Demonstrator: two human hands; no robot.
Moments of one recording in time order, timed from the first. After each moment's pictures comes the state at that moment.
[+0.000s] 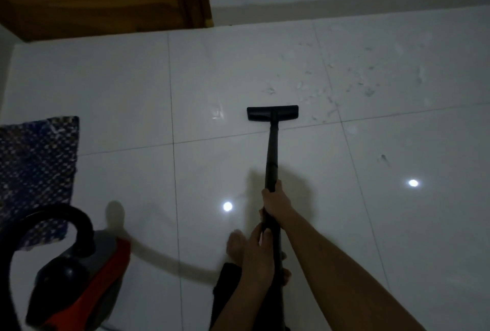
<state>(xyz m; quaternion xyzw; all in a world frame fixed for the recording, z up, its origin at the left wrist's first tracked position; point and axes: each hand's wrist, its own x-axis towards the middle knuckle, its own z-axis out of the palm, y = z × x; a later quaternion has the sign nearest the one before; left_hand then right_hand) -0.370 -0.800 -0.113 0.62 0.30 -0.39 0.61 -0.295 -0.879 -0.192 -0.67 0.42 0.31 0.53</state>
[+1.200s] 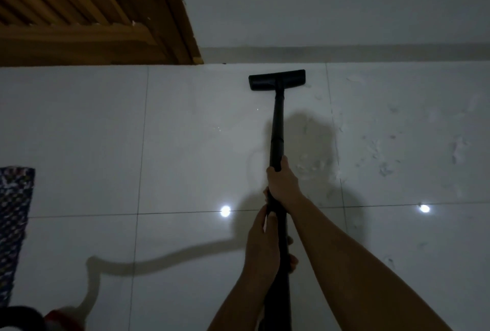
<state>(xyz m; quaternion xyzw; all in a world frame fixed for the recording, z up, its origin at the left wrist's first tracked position) 0.016 -0.983 -0.154 0.59 0.32 -0.35 0.65 0.103 -1.055 -0.245 -0.72 0.34 0.29 0.53</state>
